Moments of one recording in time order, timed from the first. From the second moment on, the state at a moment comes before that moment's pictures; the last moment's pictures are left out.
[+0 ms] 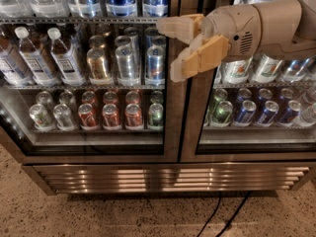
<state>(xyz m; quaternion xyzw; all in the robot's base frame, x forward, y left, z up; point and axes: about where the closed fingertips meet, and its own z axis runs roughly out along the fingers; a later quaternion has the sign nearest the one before) 0.463 -0.014 1.043 -0.53 0.52 0.51 0.43</state>
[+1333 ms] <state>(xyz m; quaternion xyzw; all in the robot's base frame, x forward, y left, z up) 0.480 0.002 1.052 -0.52 0.52 0.52 0.43</state>
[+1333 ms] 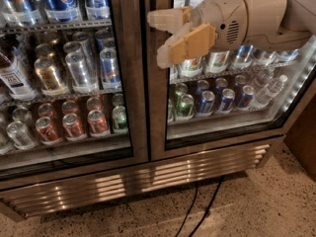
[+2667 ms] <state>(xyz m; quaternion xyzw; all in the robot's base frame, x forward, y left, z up) 0.499 0.043 1.070 -0.52 0.45 0.57 0.44</state>
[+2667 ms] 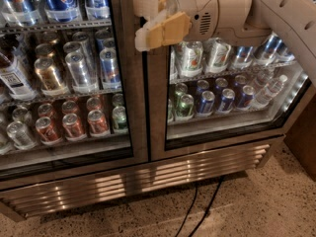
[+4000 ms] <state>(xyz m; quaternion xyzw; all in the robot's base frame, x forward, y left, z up) 0.499 0.043 1.071 -0.52 0.45 0.57 0.44</state>
